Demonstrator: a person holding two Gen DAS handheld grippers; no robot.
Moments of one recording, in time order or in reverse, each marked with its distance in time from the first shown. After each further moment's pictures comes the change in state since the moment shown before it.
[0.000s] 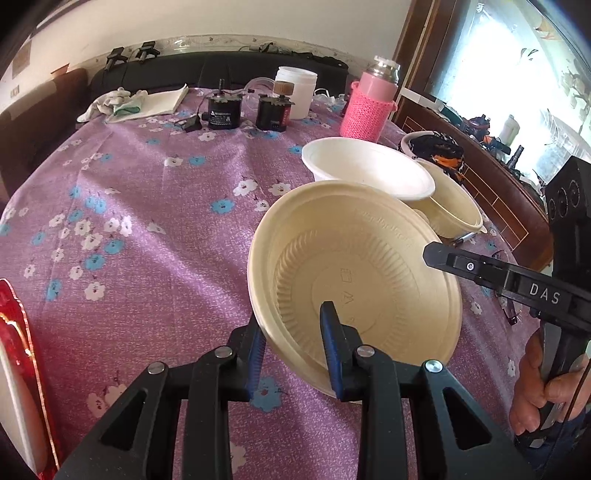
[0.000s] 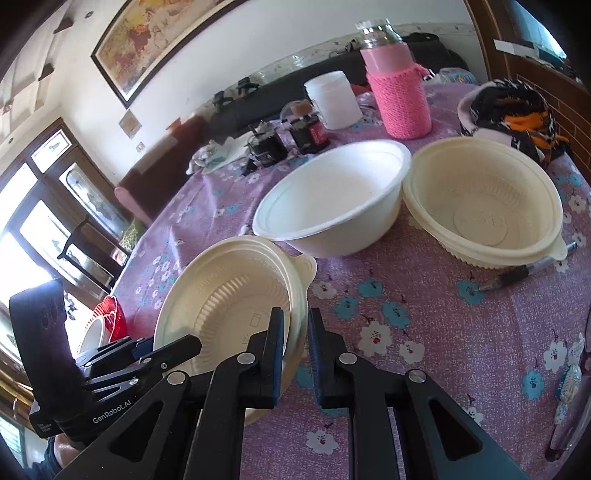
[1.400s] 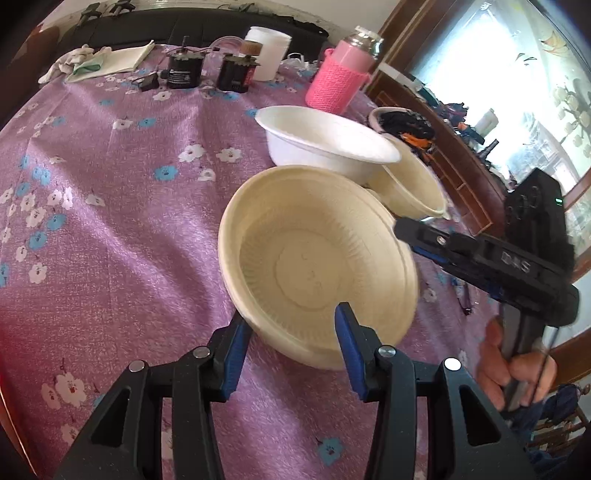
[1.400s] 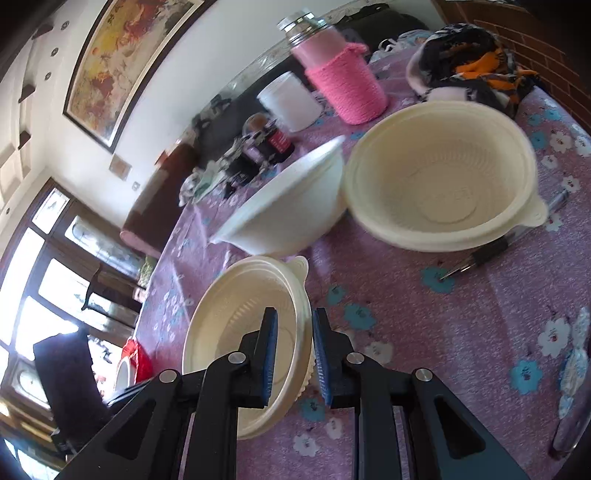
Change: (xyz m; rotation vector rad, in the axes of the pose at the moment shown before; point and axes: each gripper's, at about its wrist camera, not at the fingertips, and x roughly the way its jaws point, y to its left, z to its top) left arm 0.020 -0.010 0.013 -0.052 0.169 -0.168; right arm -0.008 -0.052 0.010 0.224 0.022 0.098
